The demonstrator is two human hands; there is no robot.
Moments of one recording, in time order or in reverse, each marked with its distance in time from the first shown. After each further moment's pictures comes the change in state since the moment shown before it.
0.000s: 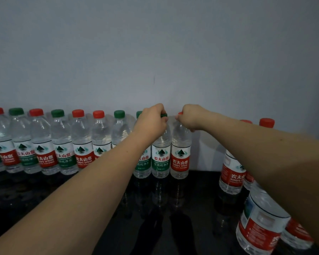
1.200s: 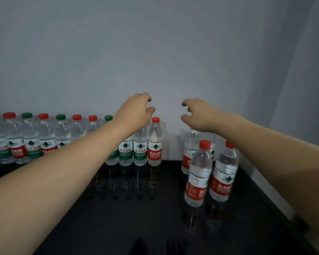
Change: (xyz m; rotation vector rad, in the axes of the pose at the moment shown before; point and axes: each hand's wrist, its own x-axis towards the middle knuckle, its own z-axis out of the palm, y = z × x) left_hand -0.072 0.125 -0.128 0.097 -0.069 0.143; right_hand -0.173 0.064 -0.113 0.014 0.148 -0.122
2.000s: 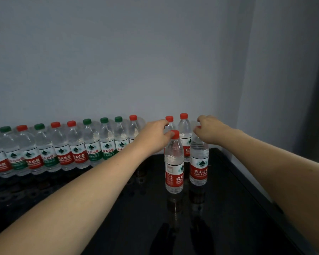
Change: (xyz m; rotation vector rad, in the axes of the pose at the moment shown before) left_hand -0.041 0.105 0.087 -0.134 -0.253 0.034; right_hand -0.079 0.106 0.027 0.071 -0.088 0.320
